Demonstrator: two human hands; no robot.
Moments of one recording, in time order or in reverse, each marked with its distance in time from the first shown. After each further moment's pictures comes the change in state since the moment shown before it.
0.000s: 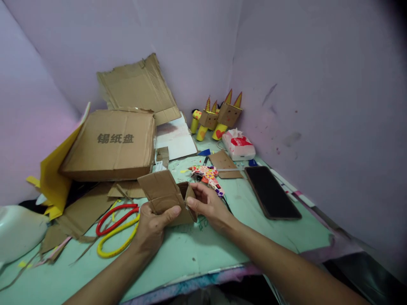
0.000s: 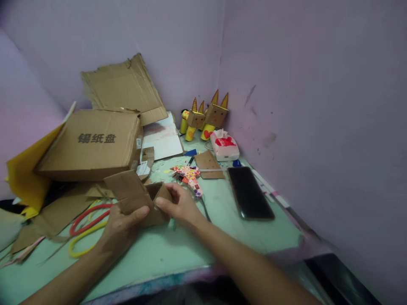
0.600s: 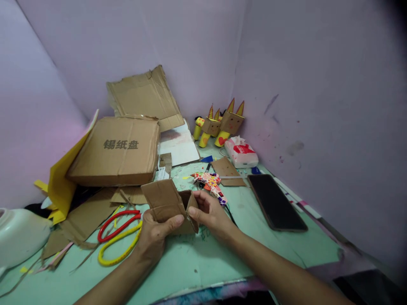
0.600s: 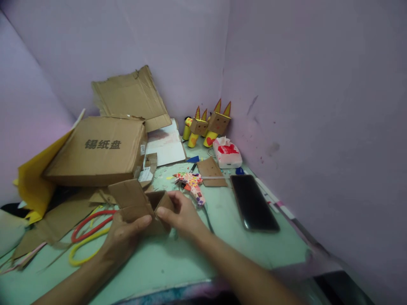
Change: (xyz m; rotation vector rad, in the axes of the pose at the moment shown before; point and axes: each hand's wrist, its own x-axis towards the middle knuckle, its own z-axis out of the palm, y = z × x) left_hand 0.000 0.001 0.000 -0.054 -0.019 -0.019; right_hand -0.001 0.001 0.002 -0.078 -0.019 -0.042
